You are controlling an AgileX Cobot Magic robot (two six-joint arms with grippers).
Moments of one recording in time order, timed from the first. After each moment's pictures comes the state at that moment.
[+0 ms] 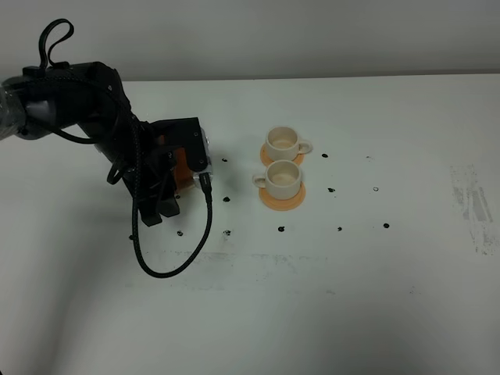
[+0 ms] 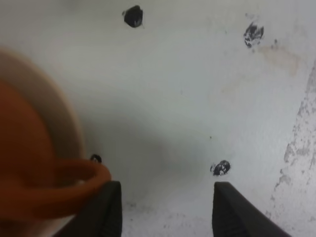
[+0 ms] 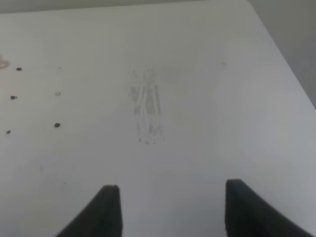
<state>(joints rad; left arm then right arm) -0.29 2.11 -1.47 -0.25 0.79 1.21 -0.08 -0.01 -0.49 -0.06 1.07 -0.01</state>
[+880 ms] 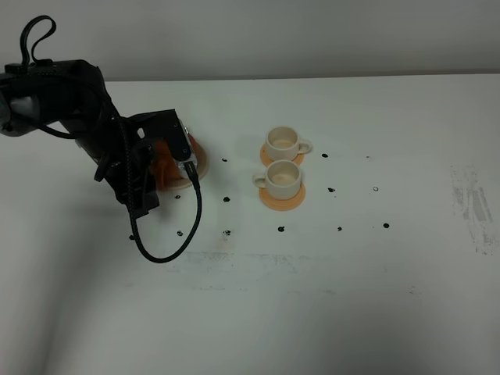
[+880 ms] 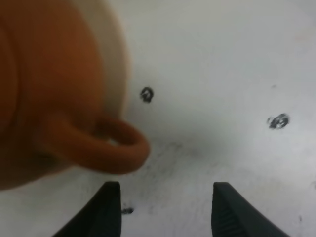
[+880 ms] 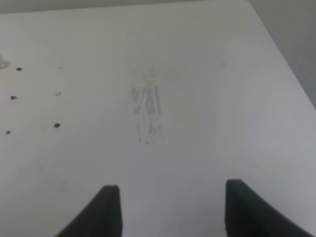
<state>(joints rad) -0.24 2.11 -1.47 -0.17 0.77 1.09 -0.08 -0.01 -0.49 -0.06 1.07 -0.01</state>
